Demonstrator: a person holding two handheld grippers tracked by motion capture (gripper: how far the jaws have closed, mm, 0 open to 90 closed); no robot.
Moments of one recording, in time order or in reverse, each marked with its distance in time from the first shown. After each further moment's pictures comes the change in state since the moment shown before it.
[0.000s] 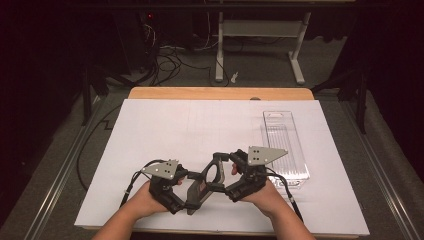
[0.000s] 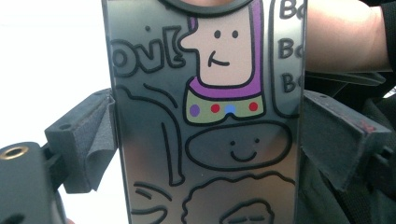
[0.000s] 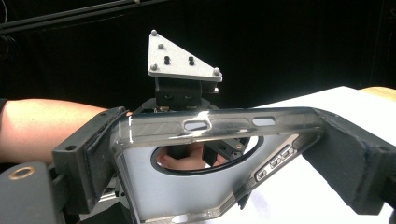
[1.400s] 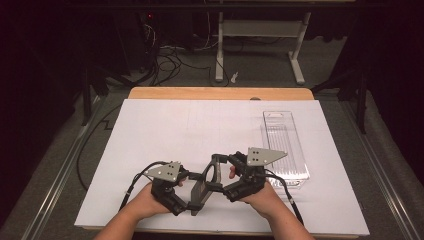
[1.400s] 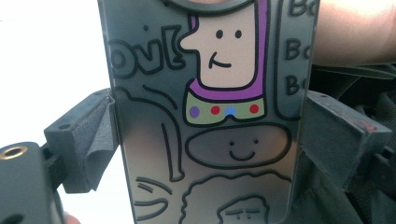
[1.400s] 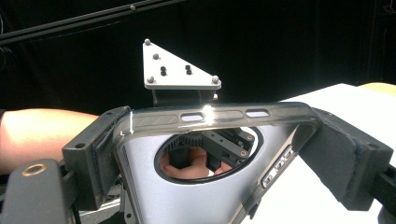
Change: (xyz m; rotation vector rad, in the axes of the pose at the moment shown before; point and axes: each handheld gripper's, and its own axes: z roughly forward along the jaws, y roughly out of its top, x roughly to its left) left arm -0.002 -0.002 0.006 0.022 0.037 0.016; right arm 0.004 -0.002 0.002 -0.018 -0.015 0.037
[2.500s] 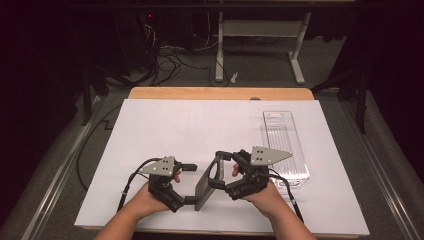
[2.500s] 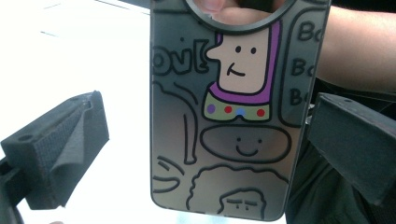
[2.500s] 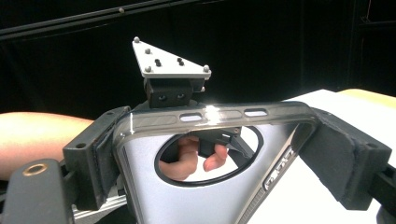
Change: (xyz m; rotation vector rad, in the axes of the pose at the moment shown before) left arm 0.000 0.004 -0.011 -0.070 0.114 -0.041; right arm 0.001 0.004 -0.007 -0.016 -0.054 -0.023
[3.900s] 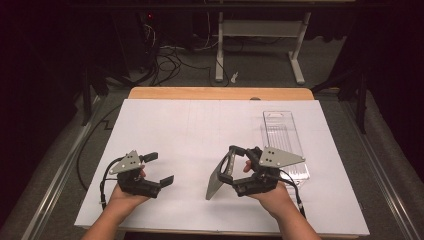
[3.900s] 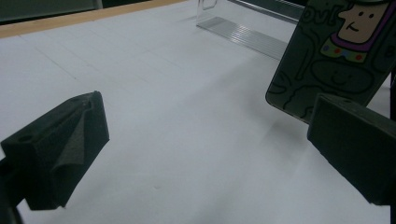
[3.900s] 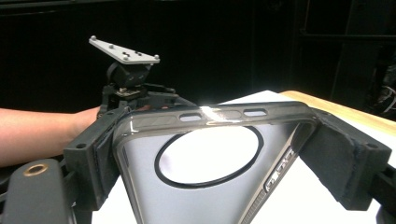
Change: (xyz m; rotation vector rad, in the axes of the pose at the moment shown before) left arm 0.005 -0.029 -0.067 -0.048 0.457 -0.130; right arm 0.005 0.006 -0.022 0.012 -0.196 -0.066
